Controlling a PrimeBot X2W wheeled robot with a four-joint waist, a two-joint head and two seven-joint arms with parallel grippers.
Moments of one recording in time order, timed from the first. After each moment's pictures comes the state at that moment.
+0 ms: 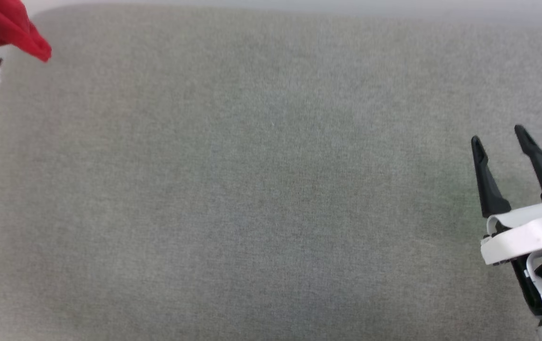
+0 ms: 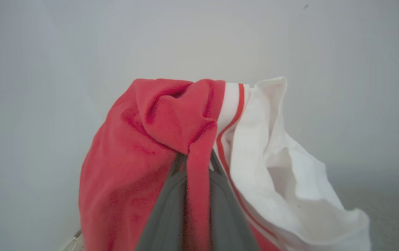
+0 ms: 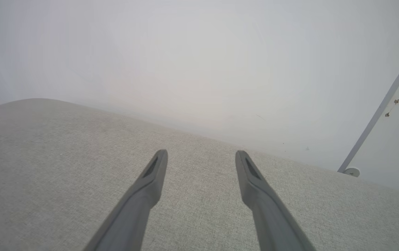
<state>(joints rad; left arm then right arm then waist) -1.14 0.65 -0.12 0.87 -0.50 -0.12 0.12 -0.33 -0.28 0.07 0.12 0.17 0.13 -0.18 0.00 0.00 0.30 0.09</state>
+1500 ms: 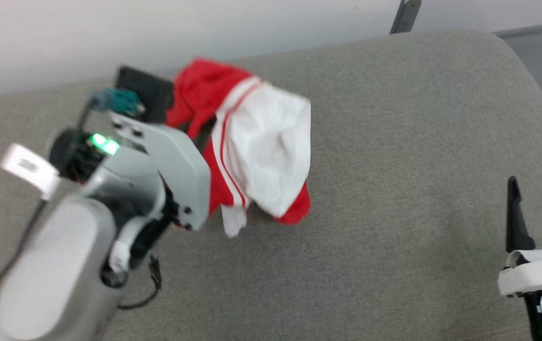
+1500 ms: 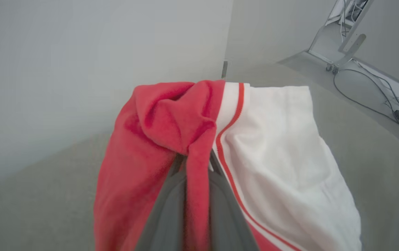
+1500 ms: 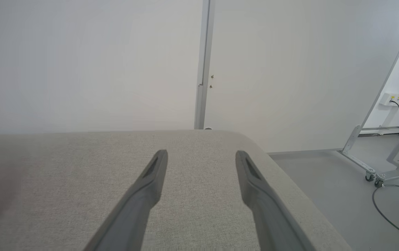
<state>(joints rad) -0.65 0.46 -0.42 -0.19 -0.58 0.15 0.71 -0.20 -0.17 -0.14 0.19 0.14 0.13 -0.26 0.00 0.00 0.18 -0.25</state>
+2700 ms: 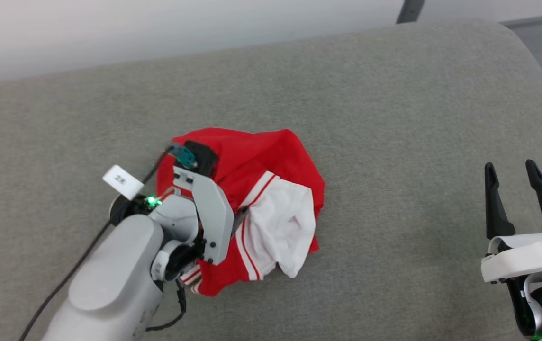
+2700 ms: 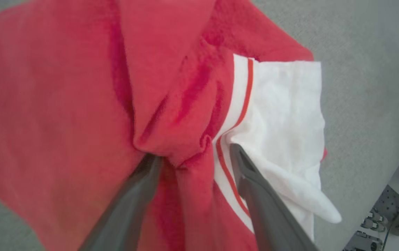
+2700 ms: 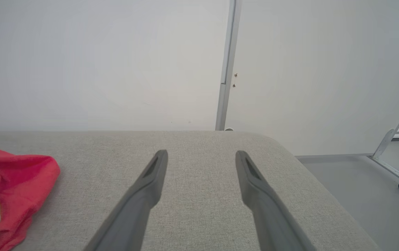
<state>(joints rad) -0.64 0.34 -0.56 0.37 -0.65 -0.03 0.65 -0.26 -0.16 -0.06 0.23 0.16 0.13 -0.26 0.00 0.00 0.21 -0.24</state>
